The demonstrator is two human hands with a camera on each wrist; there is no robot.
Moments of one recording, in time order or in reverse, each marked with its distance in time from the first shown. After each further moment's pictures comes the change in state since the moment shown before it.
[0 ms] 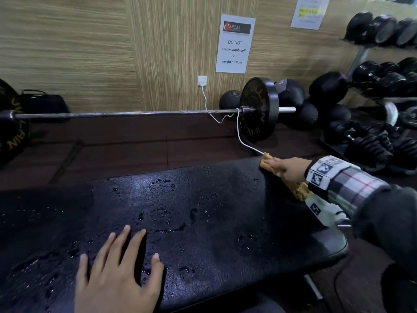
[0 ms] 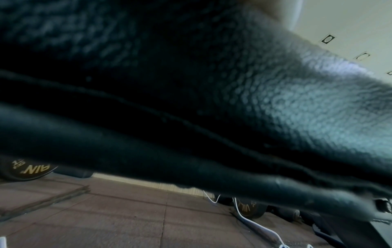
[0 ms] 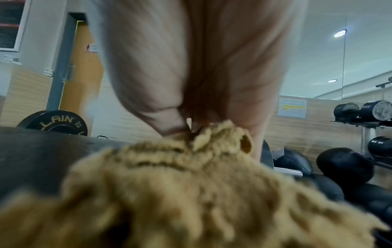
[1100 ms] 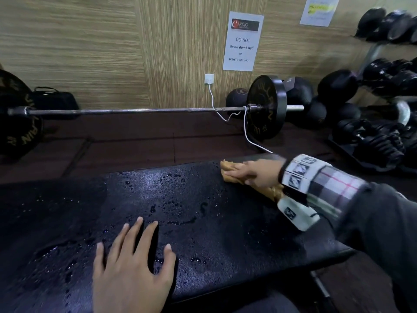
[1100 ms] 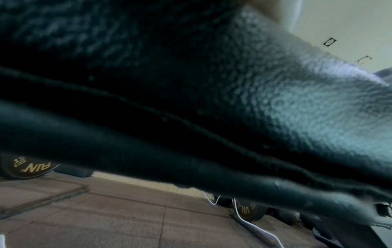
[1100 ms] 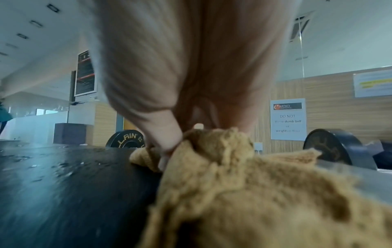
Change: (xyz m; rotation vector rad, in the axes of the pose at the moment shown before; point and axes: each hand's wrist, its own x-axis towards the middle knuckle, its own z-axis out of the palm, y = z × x) left_hand -0.002 -0.003 0.002 -0.003 0.024 0.009; right_hand 0.007 -0.085 -0.004 -0.160 -0.015 -0.429
